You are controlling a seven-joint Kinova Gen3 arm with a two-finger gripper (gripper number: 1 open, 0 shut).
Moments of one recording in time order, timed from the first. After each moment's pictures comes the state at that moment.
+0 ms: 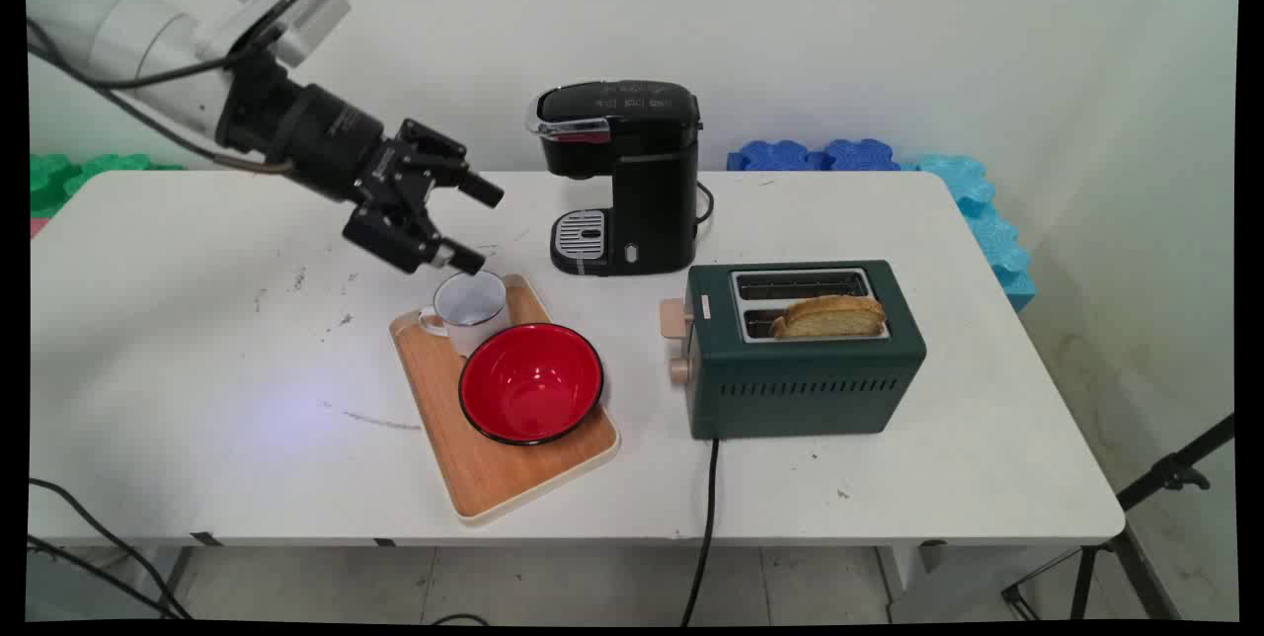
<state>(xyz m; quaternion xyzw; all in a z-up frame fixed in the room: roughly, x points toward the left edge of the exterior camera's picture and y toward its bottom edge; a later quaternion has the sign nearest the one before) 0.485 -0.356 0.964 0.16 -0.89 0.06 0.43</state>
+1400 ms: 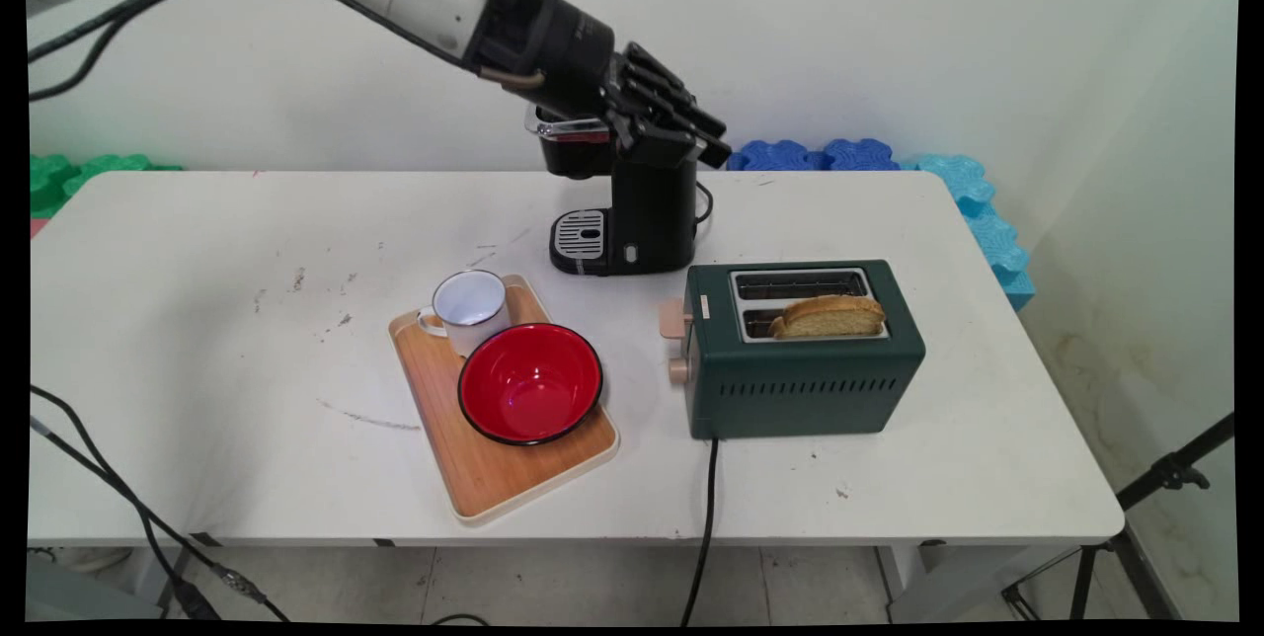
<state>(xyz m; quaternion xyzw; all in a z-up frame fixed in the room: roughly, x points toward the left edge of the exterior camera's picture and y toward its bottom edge) 0.328 -0.433 1.005 0.16 -0.87 0.11 0.46</state>
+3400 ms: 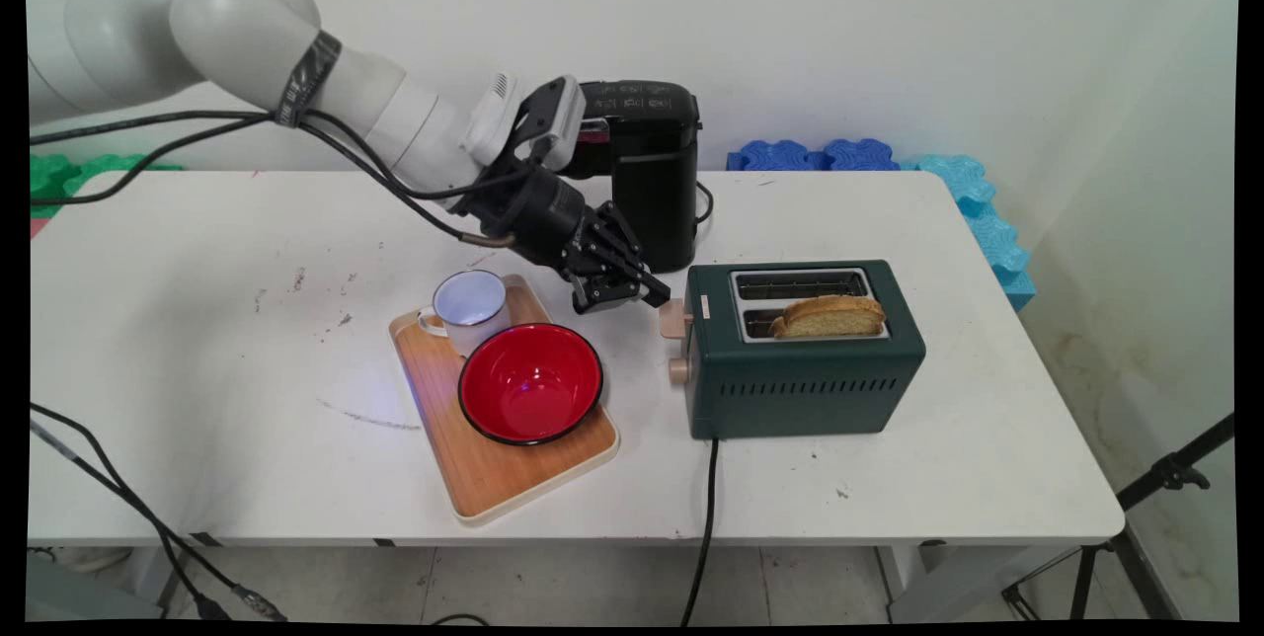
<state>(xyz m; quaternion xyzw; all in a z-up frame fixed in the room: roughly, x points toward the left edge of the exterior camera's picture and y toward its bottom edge) 0.337 -0.407 0.900 0.11 -0.91 0.07 0.39</state>
